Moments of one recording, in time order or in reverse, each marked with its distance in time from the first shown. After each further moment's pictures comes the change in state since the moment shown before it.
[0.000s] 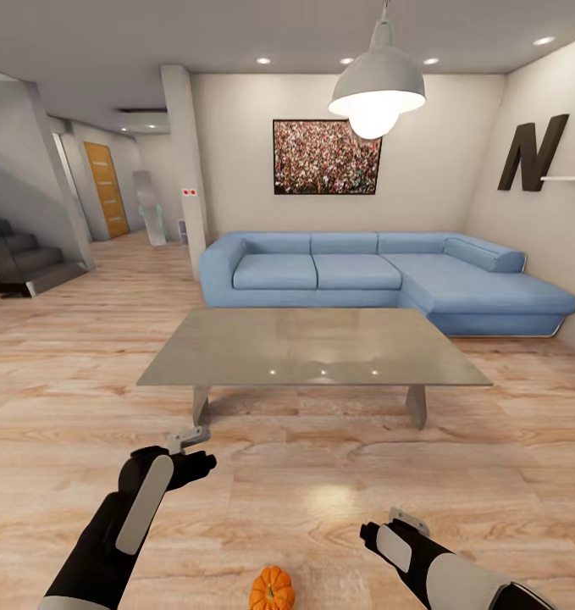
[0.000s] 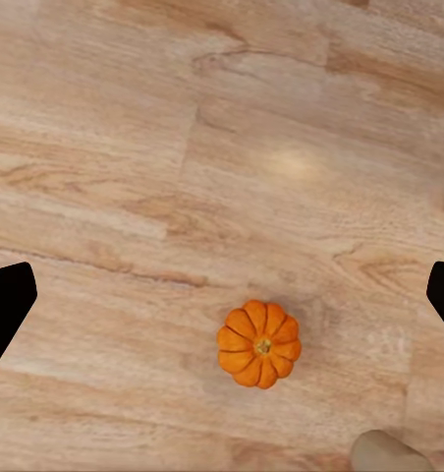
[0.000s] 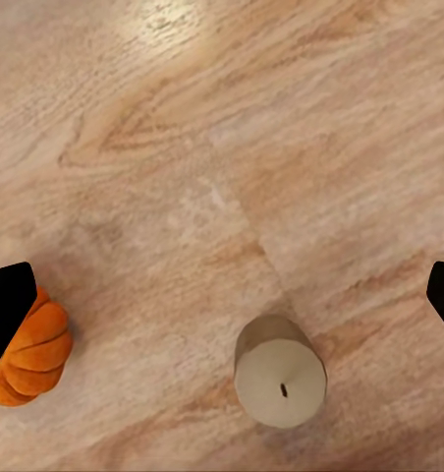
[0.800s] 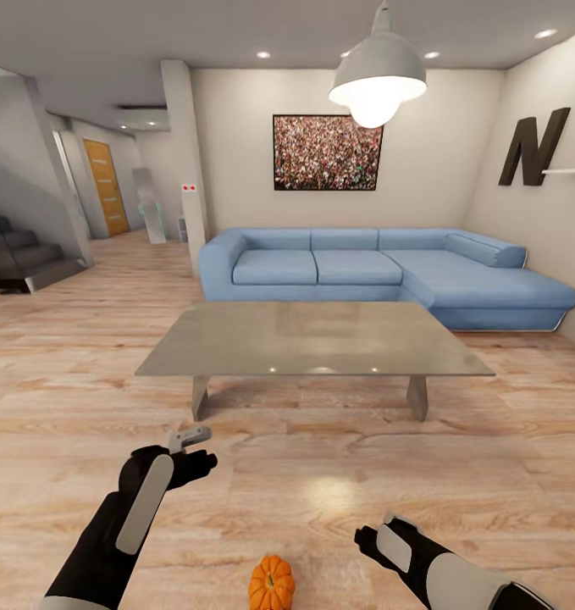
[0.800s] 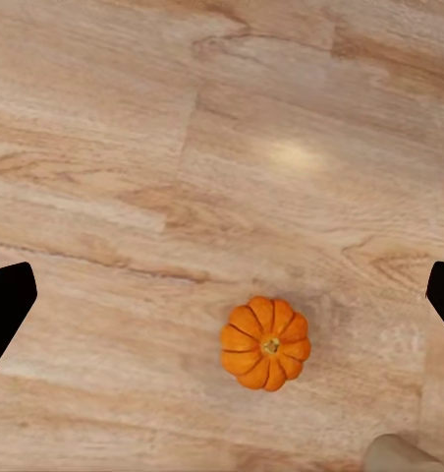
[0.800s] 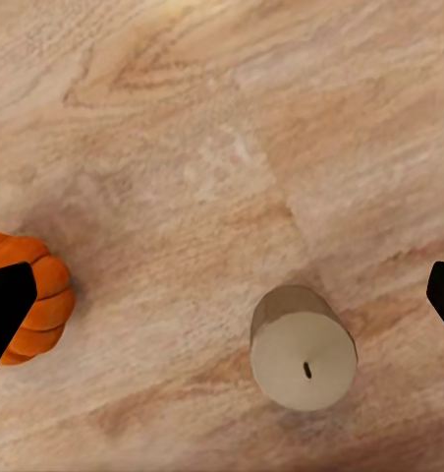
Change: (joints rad) left arm 0.000 -0.001 -0.003 -0.008 0.002 0.002 0.000; right arm -0.001 -0.001 0.000 0.000 0.004 0.081 0.063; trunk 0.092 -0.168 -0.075
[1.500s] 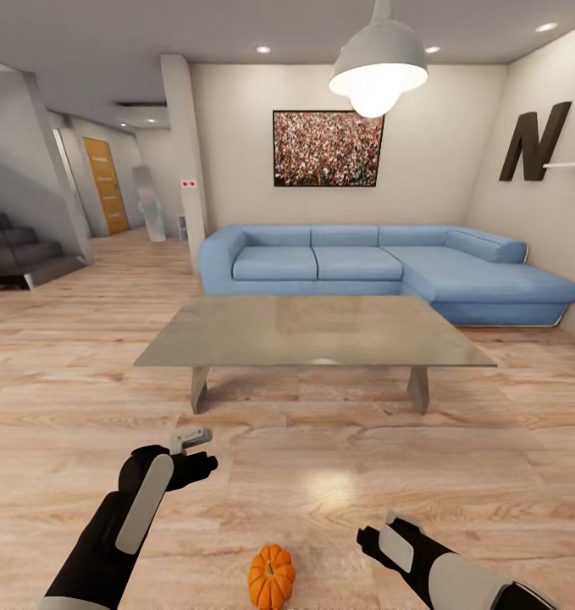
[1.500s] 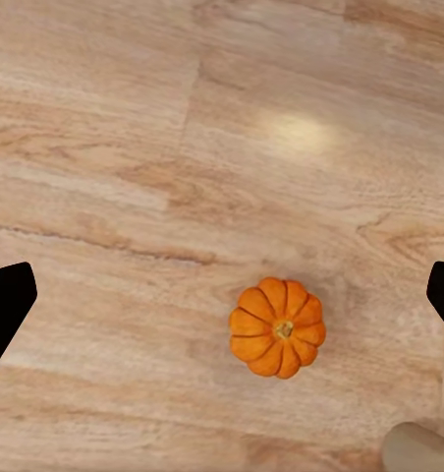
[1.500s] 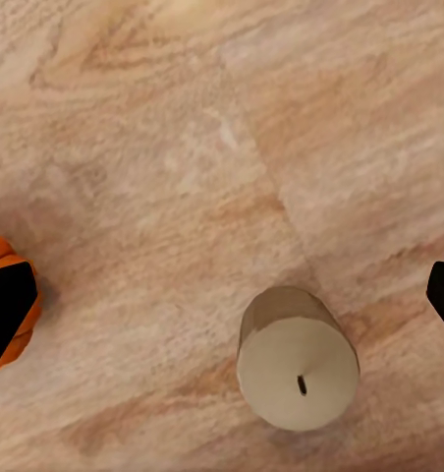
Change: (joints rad) left arm 0.000 -0.001 0.002 -0.004 0.001 0.034 0.000; right arm 0.000 -0.007 0.001 0.002 -0.003 0.002 -0.001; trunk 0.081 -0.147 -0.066
